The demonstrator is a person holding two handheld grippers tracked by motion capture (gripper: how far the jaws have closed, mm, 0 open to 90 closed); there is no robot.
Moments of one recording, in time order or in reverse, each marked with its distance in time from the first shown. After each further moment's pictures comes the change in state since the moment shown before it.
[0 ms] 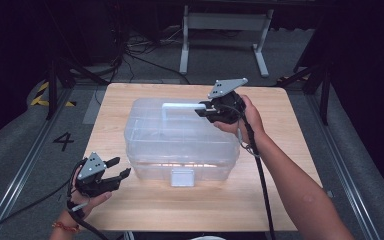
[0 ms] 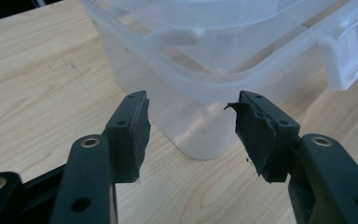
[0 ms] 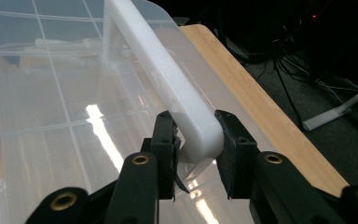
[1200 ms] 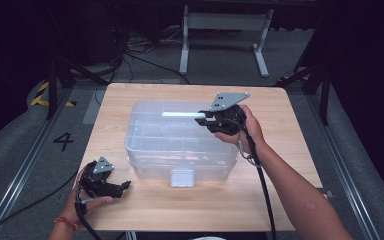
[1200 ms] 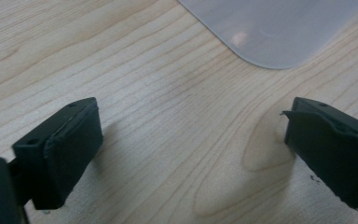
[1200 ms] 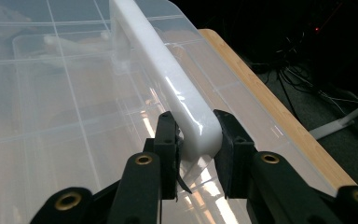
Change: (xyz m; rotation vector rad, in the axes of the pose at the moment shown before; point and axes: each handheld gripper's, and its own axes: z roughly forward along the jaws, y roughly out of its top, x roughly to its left) left arm 0.029 -0.049 0.047 0.269 0.015 -0.055; right arm 0.018 -0.022 0.000 -0.050 0.011 -0.027
